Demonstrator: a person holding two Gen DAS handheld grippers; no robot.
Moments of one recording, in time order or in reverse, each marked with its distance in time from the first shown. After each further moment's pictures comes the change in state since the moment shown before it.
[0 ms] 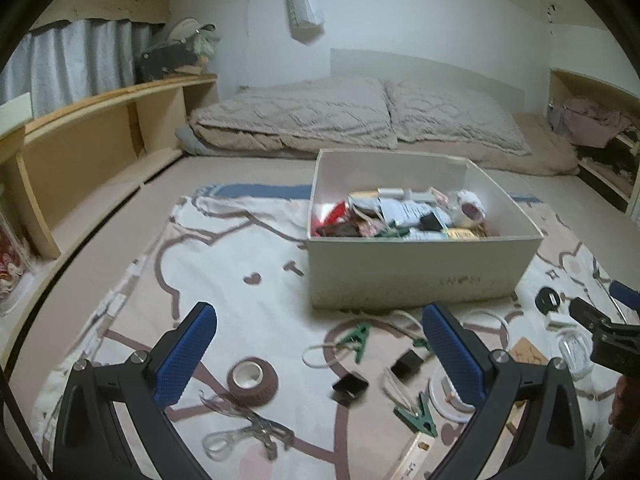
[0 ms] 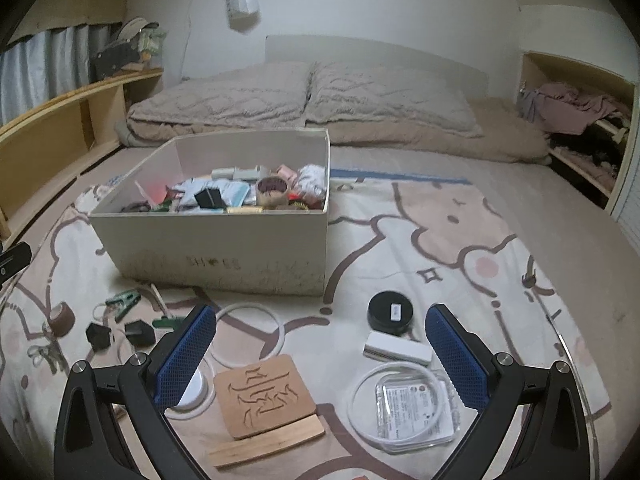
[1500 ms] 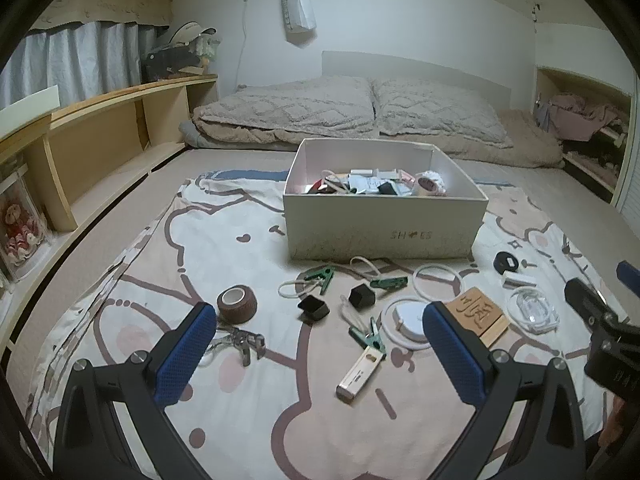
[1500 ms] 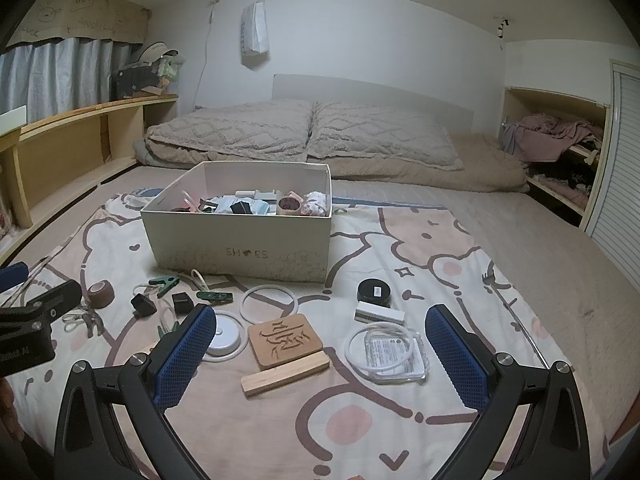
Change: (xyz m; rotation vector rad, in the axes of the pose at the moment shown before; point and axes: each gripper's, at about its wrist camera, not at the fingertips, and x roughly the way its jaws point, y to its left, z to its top) left arm -0.081 -0.030 -0.053 -0.011 -0.027 -0.007; right arm -0.110 0.020 -0.052 -0.019 -0.170 -0.044
